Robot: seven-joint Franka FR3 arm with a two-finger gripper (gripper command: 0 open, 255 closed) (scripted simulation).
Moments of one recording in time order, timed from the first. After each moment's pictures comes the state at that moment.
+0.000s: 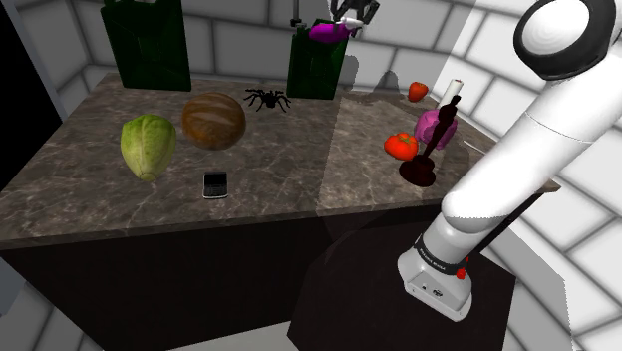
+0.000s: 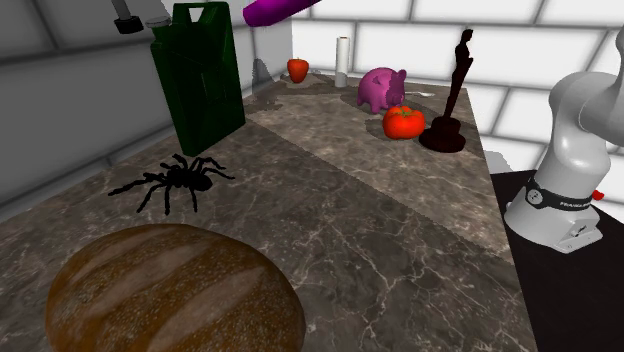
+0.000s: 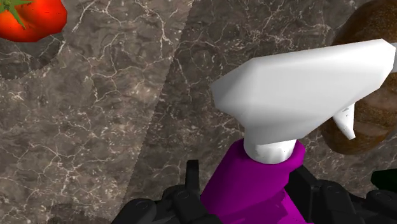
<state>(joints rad) -0.22 -0.05 0.01 -1.50 0.02 1.62 0.40</state>
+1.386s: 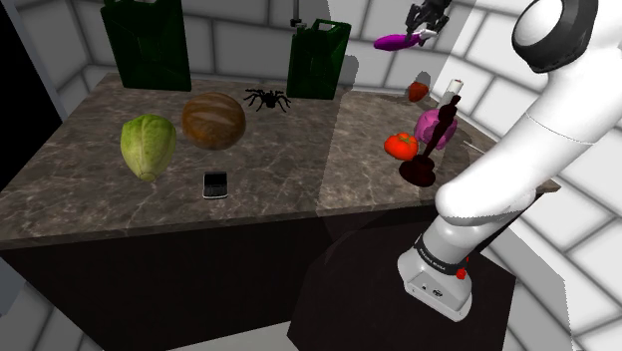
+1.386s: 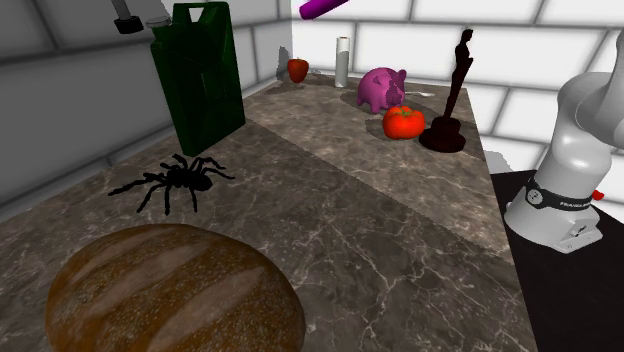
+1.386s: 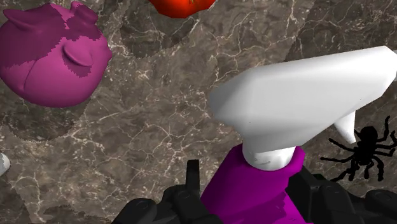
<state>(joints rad) -0.44 -0.06 -0.28 -1.50 0.09 1.58 -0.12</state>
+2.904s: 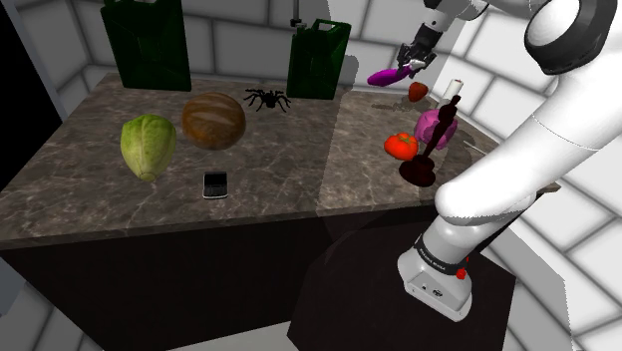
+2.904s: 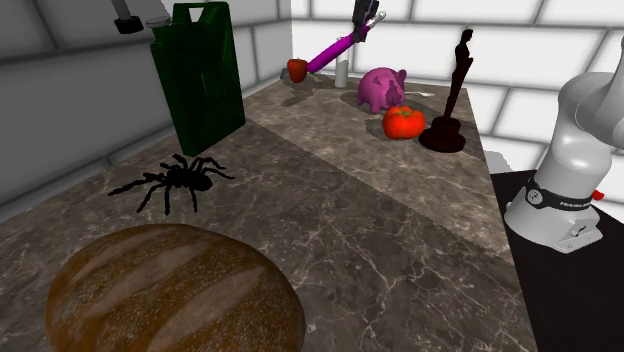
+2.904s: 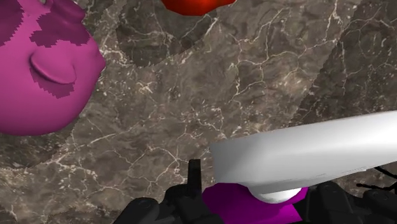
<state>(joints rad) -0.46 -0.12 -0.30 -1.85 0.08 1.88 -0.17</state>
